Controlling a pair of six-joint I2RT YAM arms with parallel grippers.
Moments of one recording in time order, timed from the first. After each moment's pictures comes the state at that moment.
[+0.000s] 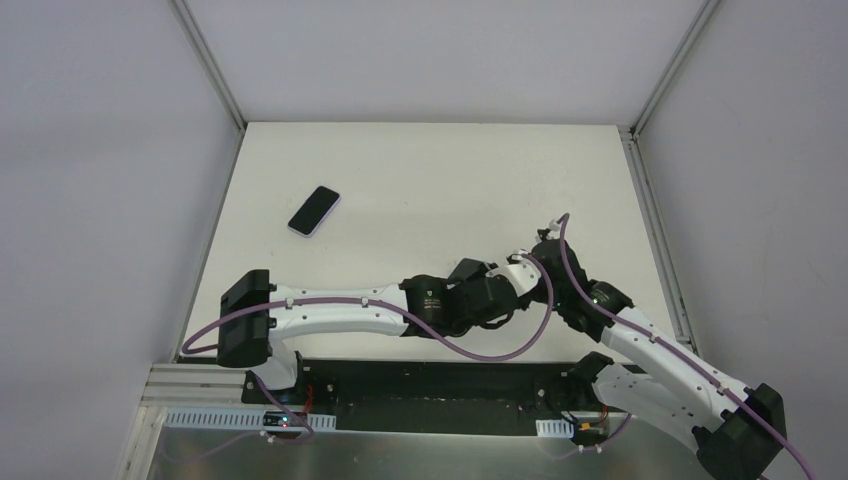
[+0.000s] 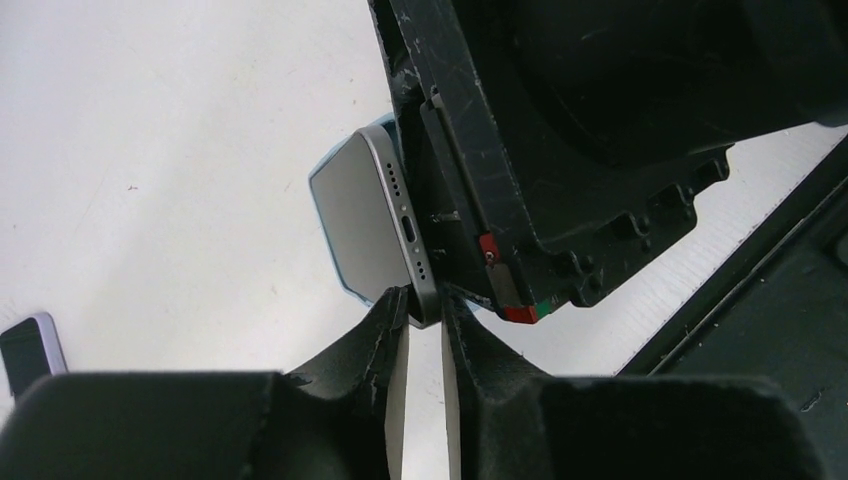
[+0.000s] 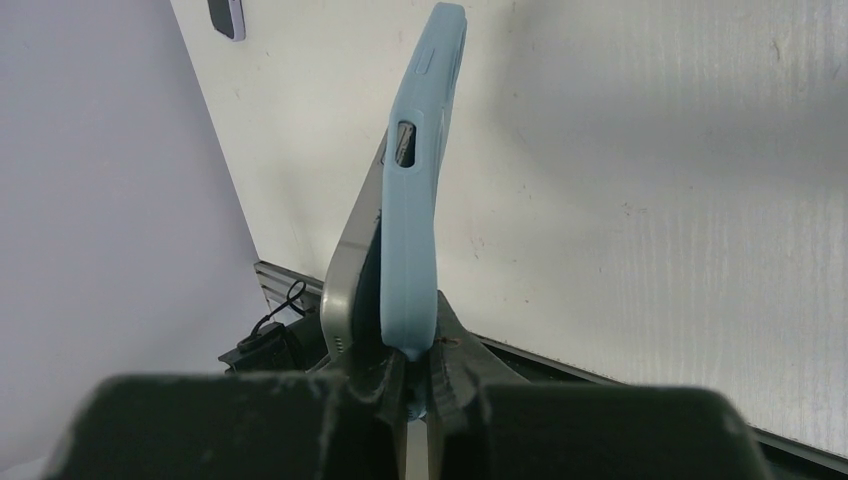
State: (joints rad) left arm -1.39 1.62 1.32 -0.47 -0.62 -0.09; right arm 0.70 0.83 0.59 -0.44 -0.12 1.20
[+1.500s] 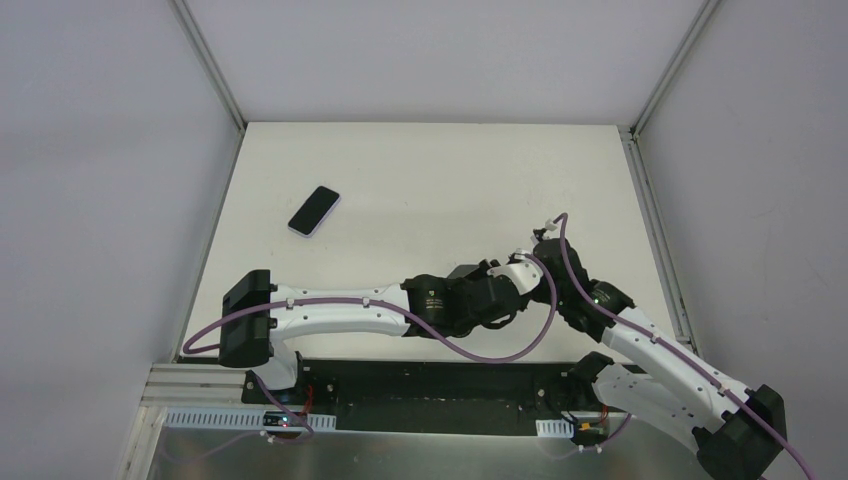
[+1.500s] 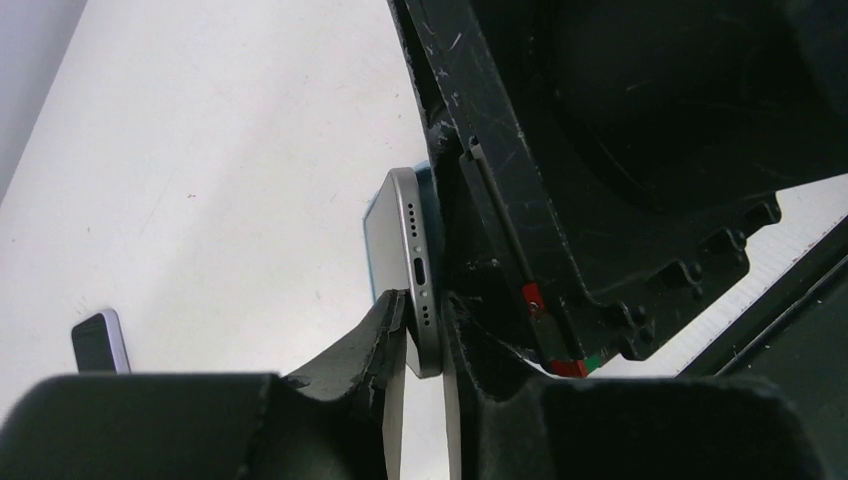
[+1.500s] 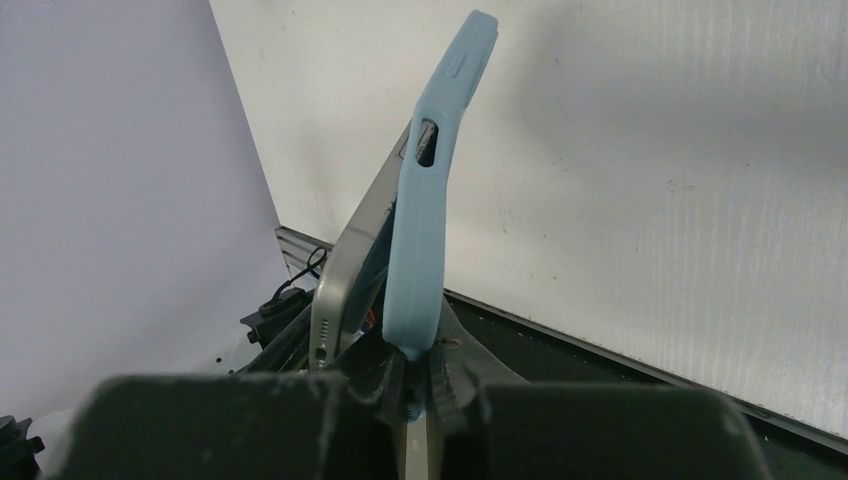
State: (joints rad) left arm -1.40 1.63 1.35 -0.49 -0.71 -0.04; right arm 0.70 0.83 0.59 -0.42 -0.20 1.20
